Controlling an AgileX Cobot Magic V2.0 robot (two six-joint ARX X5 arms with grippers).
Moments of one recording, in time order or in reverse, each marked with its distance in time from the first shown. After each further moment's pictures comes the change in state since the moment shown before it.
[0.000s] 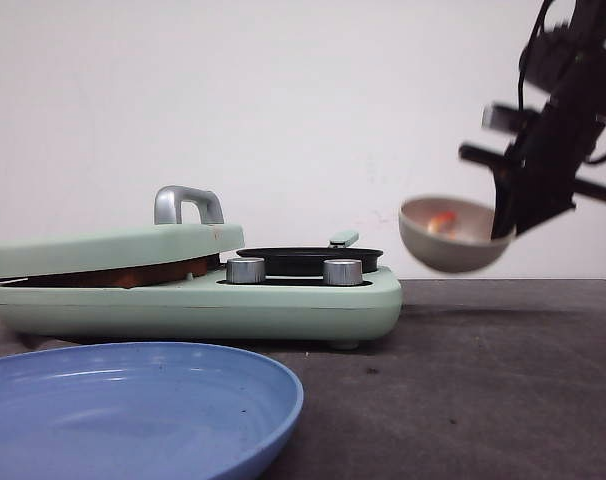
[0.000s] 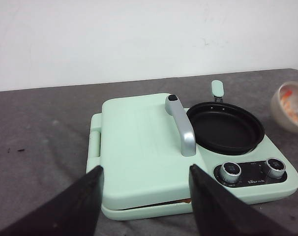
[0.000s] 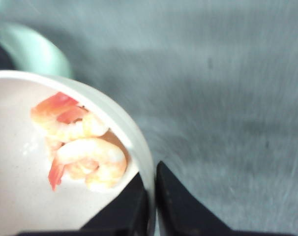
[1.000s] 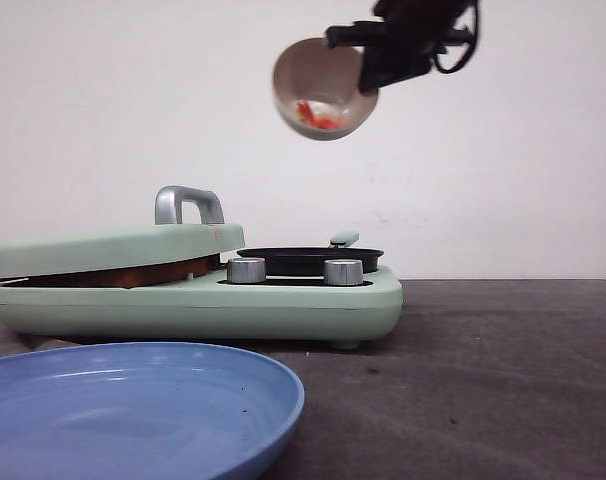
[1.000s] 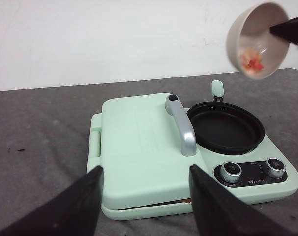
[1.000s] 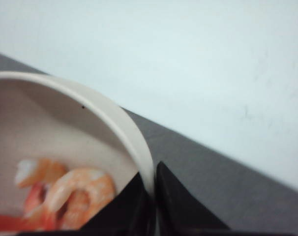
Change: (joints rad) left arm 0.000 0.000 0.000 0.000 0.000 0.000; right arm 0.404 -0.093 0.000 0.586 0.418 -0.340
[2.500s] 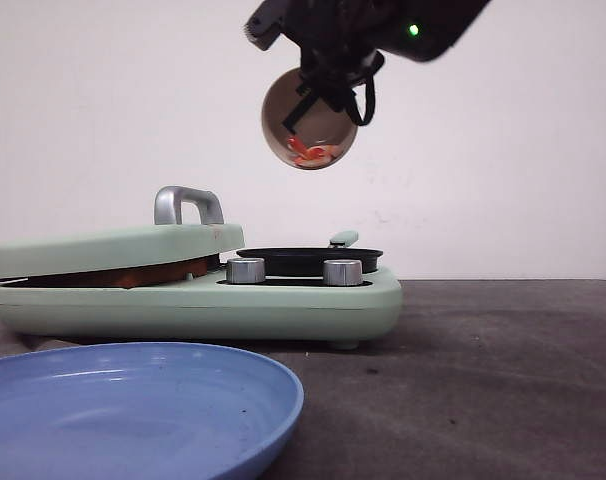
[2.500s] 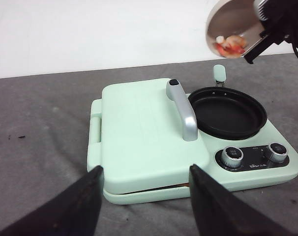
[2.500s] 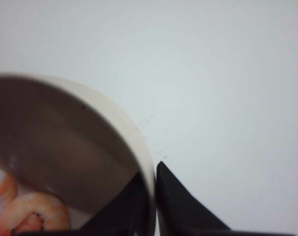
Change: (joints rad) left arm 0.000 0.000 0.000 -0.052 0.000 0.013; right arm 0.163 0.244 -0.059 0.755 0.574 -0.662
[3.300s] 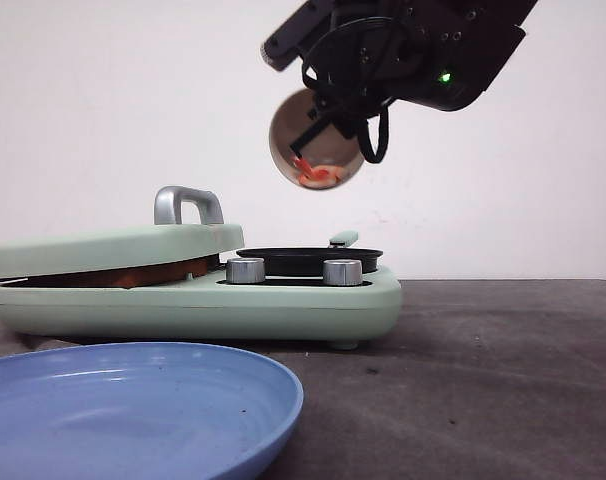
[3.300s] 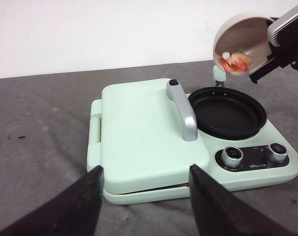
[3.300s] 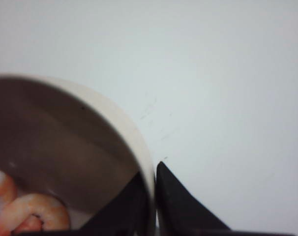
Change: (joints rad) left arm 0.000 0.000 0.000 0.000 0.000 0.001; right arm 0.010 0.000 -0.147 0.193 -0.005 0.076
